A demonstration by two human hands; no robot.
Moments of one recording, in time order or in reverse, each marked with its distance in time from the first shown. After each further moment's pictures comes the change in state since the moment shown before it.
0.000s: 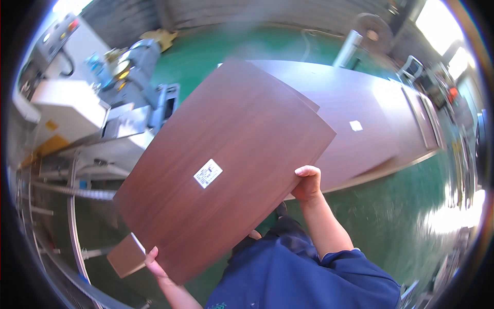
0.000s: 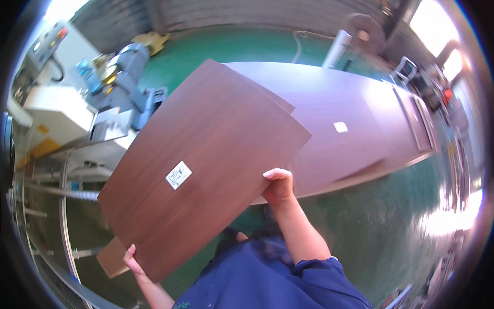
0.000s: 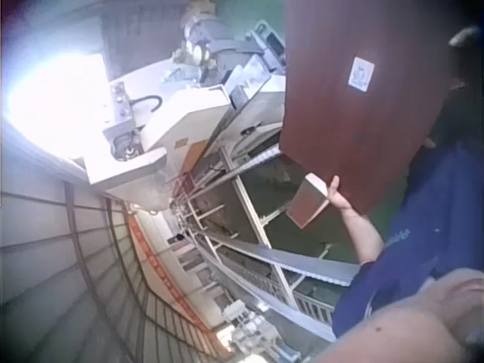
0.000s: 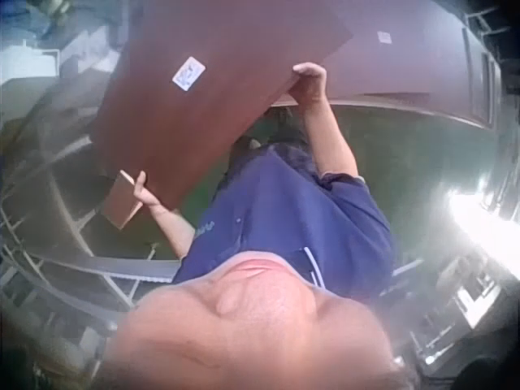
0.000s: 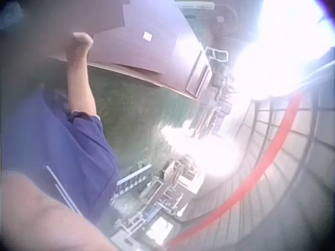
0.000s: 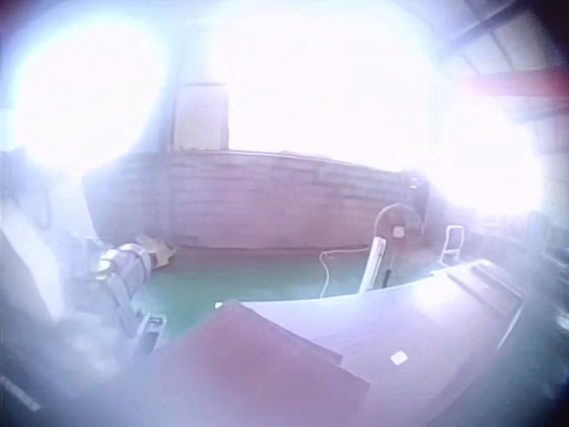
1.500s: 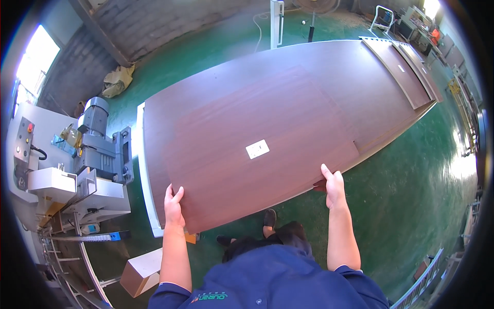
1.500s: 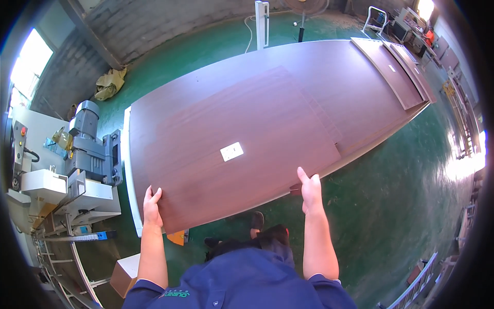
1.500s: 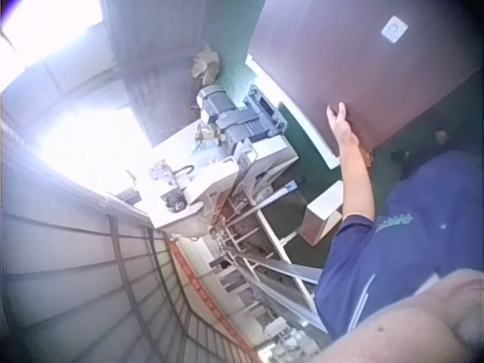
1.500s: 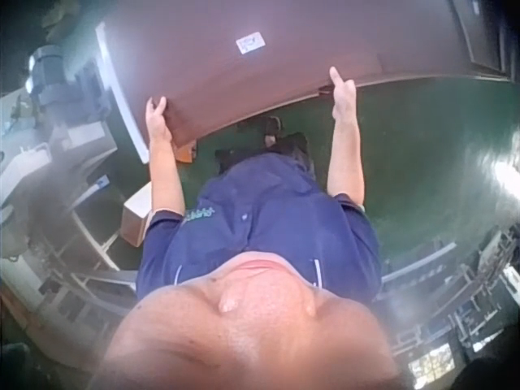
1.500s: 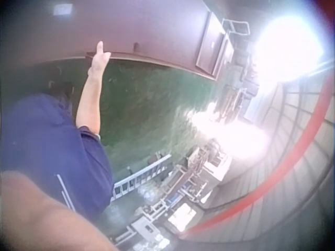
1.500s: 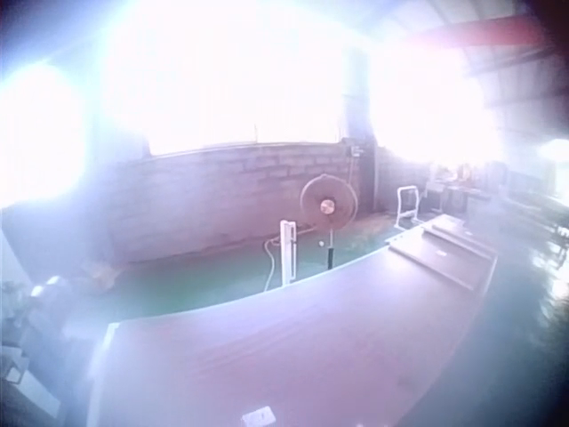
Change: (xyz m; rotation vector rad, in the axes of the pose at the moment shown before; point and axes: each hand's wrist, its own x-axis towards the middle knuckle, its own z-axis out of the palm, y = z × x) left_hand 0.074 -0.360 0.325 0.790 -0.231 -0.079; right_hand -0.107 -0.307 -0.345 -0.632 0.860 -0.325
